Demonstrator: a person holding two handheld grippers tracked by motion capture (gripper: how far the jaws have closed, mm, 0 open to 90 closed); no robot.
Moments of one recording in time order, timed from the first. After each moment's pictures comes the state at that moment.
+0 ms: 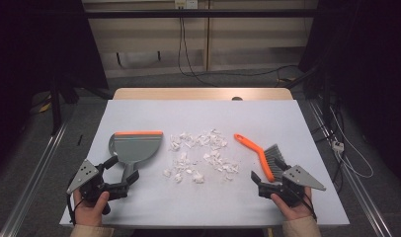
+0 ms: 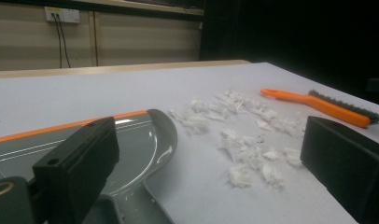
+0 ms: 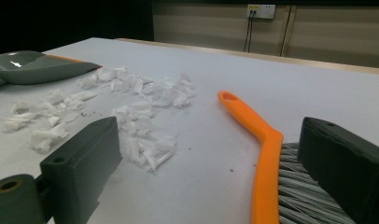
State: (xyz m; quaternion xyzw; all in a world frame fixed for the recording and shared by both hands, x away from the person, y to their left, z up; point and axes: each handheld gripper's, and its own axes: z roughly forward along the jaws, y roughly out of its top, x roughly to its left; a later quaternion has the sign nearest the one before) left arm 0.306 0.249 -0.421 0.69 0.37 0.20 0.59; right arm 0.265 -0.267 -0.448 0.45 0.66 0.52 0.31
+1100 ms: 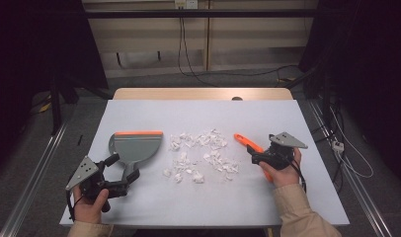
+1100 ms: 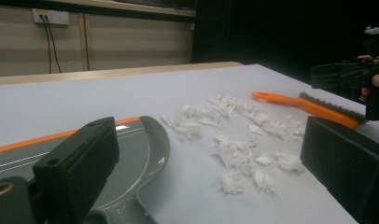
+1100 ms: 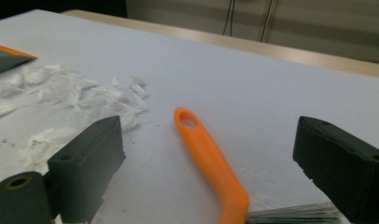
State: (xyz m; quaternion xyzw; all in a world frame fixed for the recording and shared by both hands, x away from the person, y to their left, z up) left arm 0.309 0.248 -0.414 0.69 0.36 0.19 0.60; right arm 0.359 -0.267 -0.434 0.49 0.69 0.43 0.30
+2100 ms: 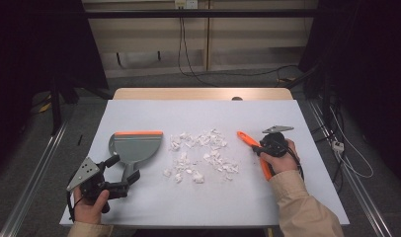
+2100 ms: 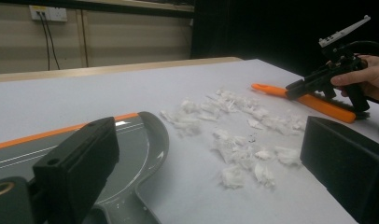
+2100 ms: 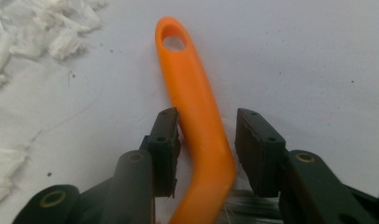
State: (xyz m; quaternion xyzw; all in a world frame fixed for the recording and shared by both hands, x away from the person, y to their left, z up) left arm 0.308 0.247 -0.415 0.70 0.36 0.19 0.59; right arm 0.402 -0.278 -0.455 0.52 0.77 0.30 0.20
